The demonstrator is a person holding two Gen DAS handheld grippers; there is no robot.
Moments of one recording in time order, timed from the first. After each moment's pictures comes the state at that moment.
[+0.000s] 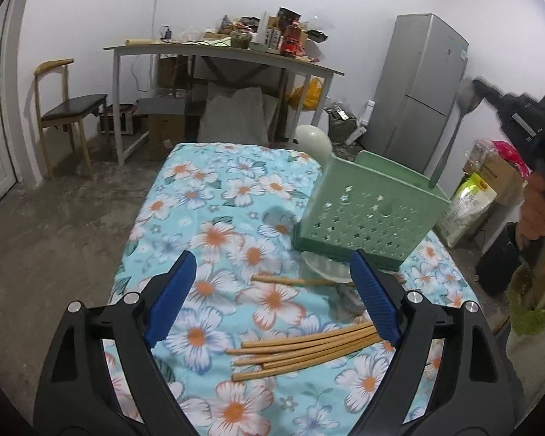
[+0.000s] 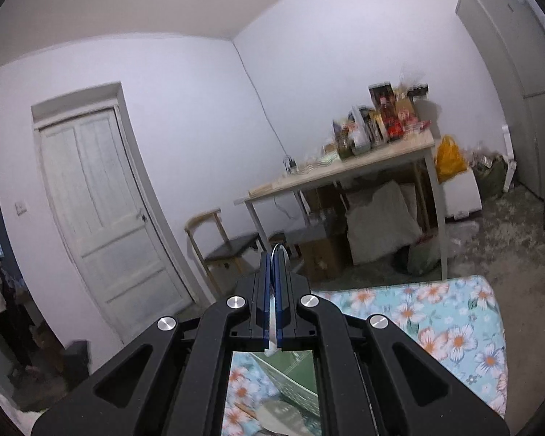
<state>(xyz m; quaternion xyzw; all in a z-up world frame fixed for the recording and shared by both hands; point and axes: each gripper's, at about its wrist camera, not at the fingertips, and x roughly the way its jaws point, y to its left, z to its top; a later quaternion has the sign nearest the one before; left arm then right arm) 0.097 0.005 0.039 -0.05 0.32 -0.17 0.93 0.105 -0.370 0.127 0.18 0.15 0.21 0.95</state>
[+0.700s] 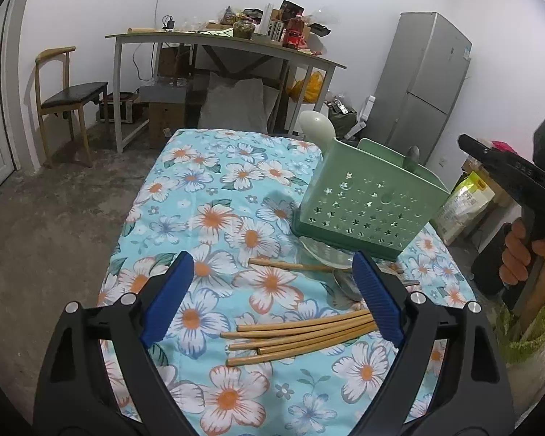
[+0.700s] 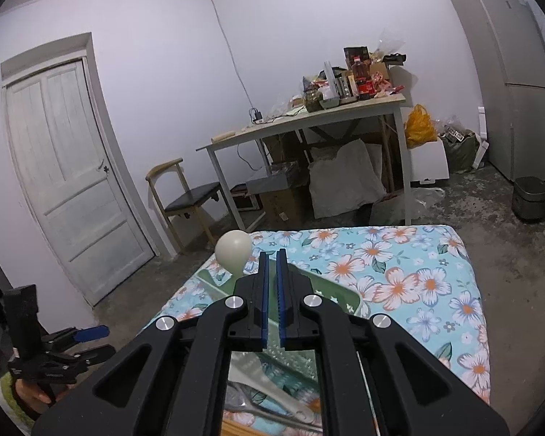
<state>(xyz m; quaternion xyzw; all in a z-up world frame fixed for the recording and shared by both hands) 0.091 0.005 0.032 -0.07 0.34 -0.18 0.92 0.072 -0.357 0.090 0.12 0.21 0.15 0.96</state>
